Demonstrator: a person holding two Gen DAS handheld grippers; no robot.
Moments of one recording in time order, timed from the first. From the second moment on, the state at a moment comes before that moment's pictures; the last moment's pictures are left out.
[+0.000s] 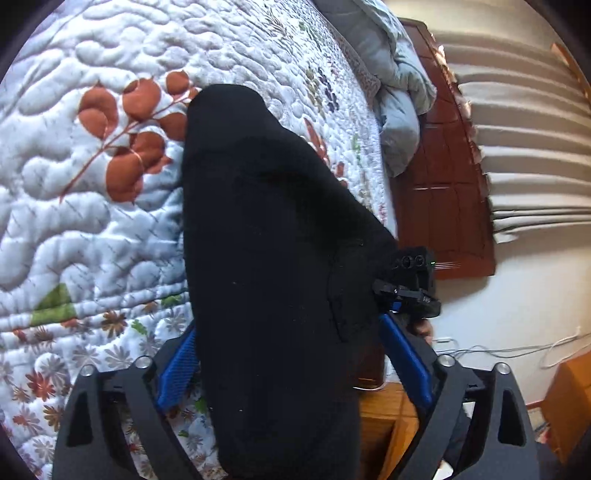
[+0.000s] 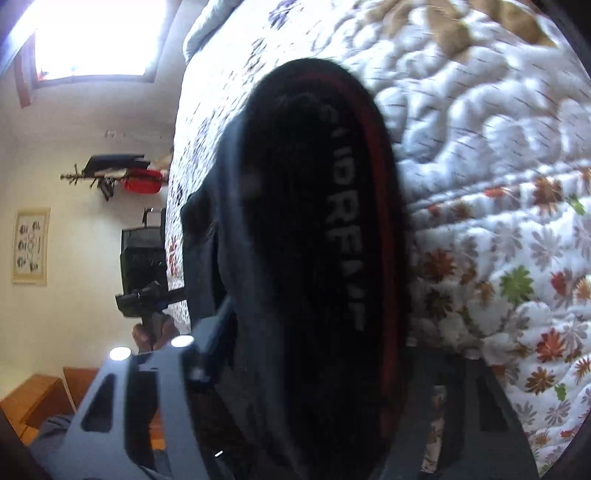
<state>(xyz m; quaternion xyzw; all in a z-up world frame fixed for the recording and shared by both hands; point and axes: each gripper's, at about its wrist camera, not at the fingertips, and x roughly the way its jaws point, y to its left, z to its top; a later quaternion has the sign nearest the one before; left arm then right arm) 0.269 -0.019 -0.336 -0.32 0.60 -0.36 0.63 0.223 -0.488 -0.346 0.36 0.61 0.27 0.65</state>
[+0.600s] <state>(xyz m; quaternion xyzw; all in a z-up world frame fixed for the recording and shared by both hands) 0.259 -0.016 -0.314 -0.28 0.60 -0.32 0.68 0.203 -0.448 -0.287 0.31 0.58 0.25 0.71</state>
